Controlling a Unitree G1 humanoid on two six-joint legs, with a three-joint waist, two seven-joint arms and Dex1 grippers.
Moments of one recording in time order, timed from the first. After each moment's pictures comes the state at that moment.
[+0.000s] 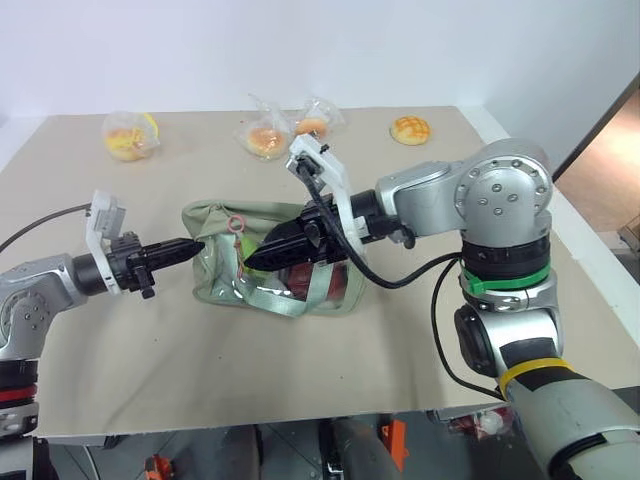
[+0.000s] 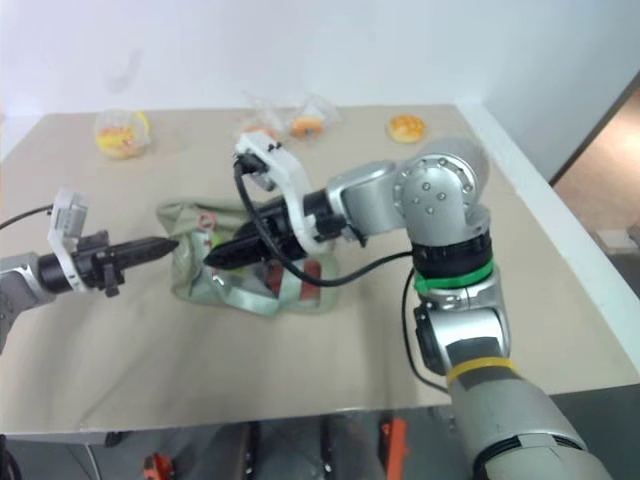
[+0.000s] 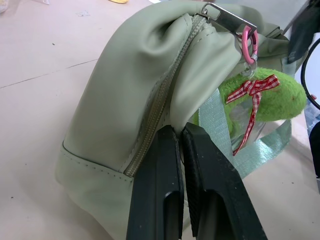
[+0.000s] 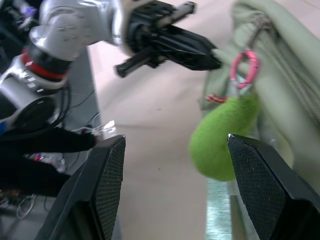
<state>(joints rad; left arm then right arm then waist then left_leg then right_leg) -0.38 0.80 0.27 0.04 -0.74 0.76 -1.12 -1.19 -0.30 0.10 -0.07 1.05 1.62 0.34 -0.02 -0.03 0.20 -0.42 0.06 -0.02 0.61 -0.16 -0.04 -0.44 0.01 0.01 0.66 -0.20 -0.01</state>
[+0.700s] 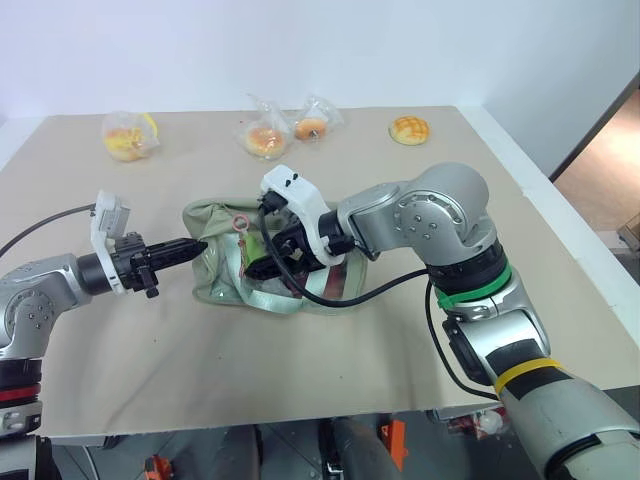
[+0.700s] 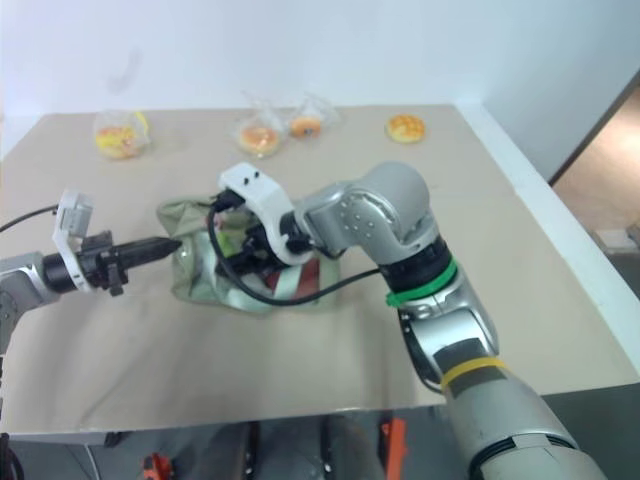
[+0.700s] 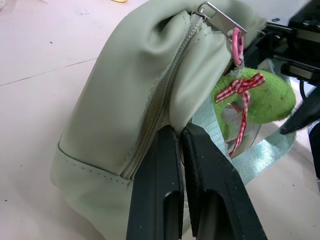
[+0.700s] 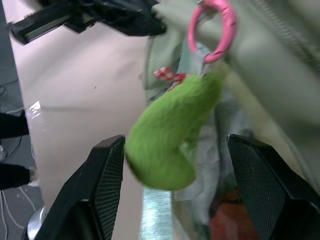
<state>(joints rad) -0.38 0.80 0.27 0.04 -0.75 0.76 -1.10 -1.19 -0.28 0.33 -0.03 0.75 1.47 0.44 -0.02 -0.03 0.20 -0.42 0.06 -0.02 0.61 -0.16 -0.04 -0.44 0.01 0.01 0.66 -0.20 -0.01</state>
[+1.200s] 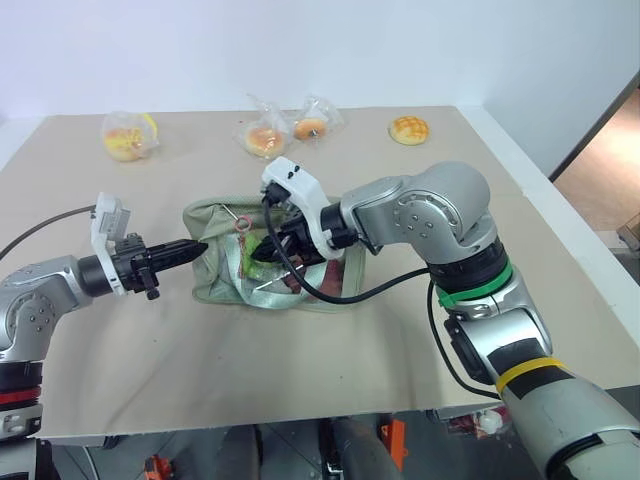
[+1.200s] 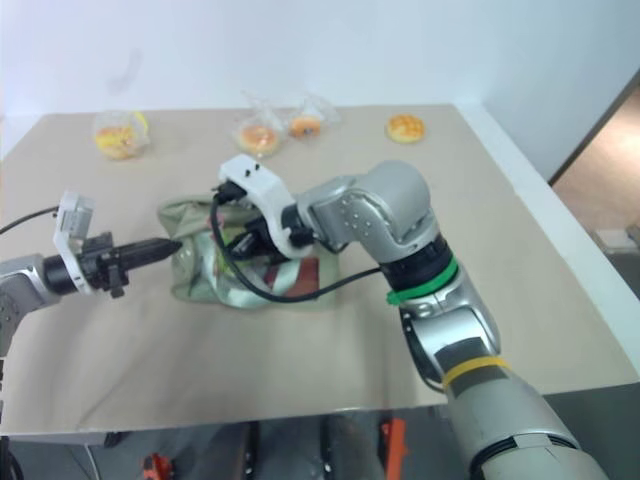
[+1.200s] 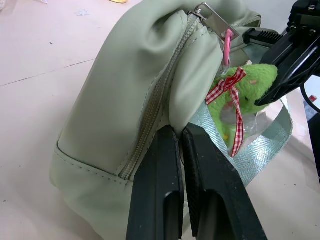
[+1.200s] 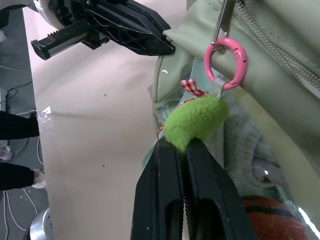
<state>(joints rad) -0.37 0.79 0.27 0.04 -0.75 0.74 -1.10 -1.19 -0.29 0.33 -0.04 0.68 1.43 0.55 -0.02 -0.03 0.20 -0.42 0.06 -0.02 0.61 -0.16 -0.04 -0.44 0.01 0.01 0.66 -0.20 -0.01</state>
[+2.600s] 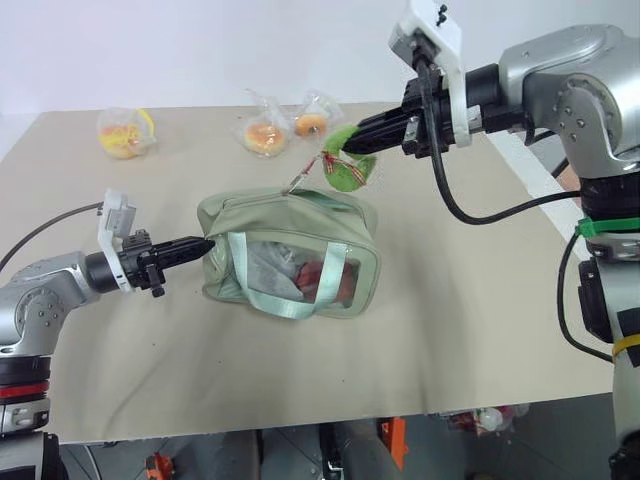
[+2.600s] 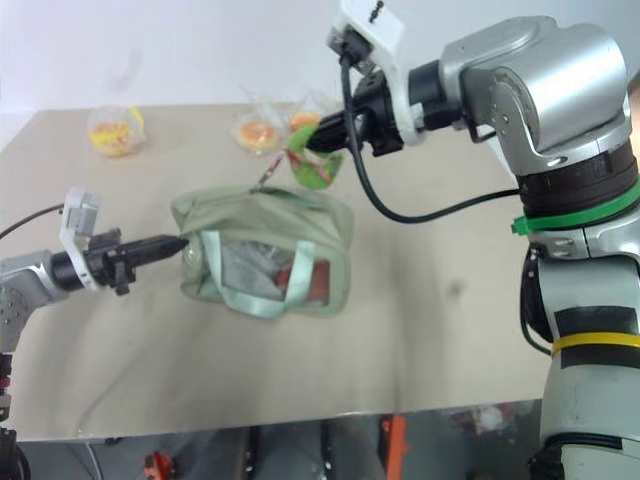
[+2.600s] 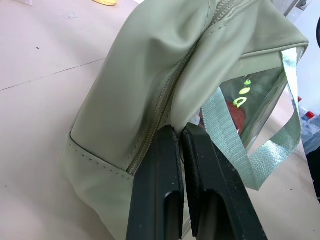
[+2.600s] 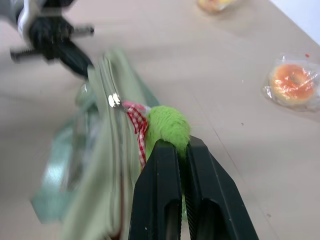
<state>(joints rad) -0.39 0.78 0.26 0.04 -0.76 0.72 -1.11 -1.42 -0.85 0.39 0.09 0.45 0.96 1.21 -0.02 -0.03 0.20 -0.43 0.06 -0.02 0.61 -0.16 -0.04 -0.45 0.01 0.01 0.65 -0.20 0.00</state>
